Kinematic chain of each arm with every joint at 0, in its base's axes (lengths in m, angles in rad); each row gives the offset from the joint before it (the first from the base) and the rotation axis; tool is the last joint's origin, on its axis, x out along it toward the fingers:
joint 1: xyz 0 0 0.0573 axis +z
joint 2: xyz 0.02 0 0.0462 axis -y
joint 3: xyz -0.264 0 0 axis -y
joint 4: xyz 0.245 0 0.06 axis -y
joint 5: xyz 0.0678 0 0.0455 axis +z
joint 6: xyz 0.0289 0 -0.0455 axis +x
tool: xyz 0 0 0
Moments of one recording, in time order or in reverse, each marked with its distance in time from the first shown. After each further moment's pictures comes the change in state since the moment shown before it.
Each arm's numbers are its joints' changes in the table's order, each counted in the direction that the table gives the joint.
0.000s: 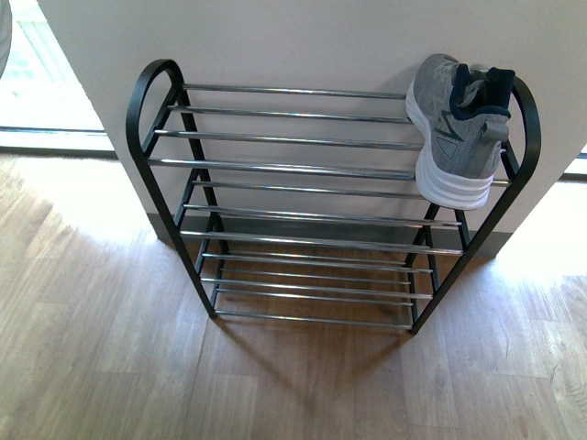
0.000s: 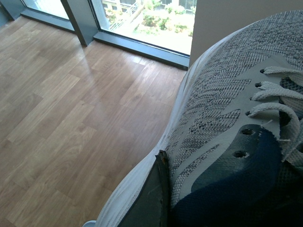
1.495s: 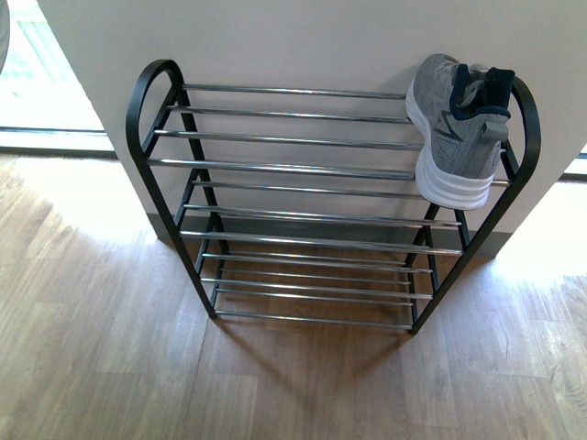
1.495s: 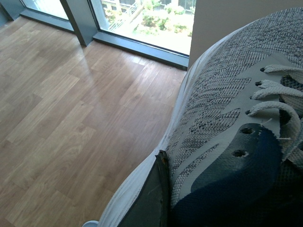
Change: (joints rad) left arm 0.000 0.000 0.000 0.000 -0.001 0.000; right arm 0.003 0.529 -0.001 -0.518 -0.001 0.000
